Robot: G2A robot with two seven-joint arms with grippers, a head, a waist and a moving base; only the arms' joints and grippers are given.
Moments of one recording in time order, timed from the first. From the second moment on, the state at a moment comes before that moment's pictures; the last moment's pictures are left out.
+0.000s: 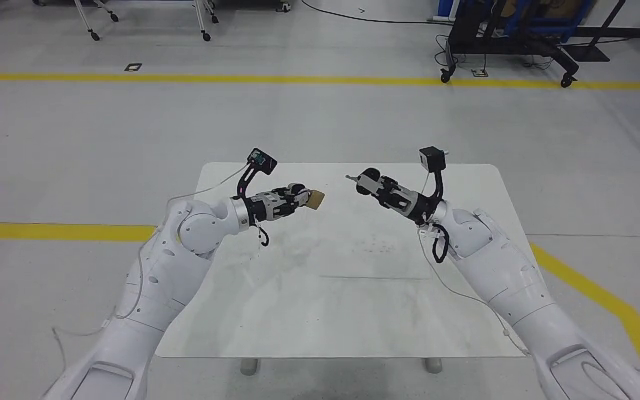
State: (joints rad) left arm 0.88 -1.20 -1.03 -1.20 0.46 -0.59 -0.62; right arm -0.92 -1.09 0.92 -1.12 0.08 -0.97 0.37
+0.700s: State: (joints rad) left arm 0.88 -1.20 -1.03 -1.20 0.46 -0.59 -0.62; right arm -0.92 -1.09 0.92 -1.12 0.08 -0.97 0.37
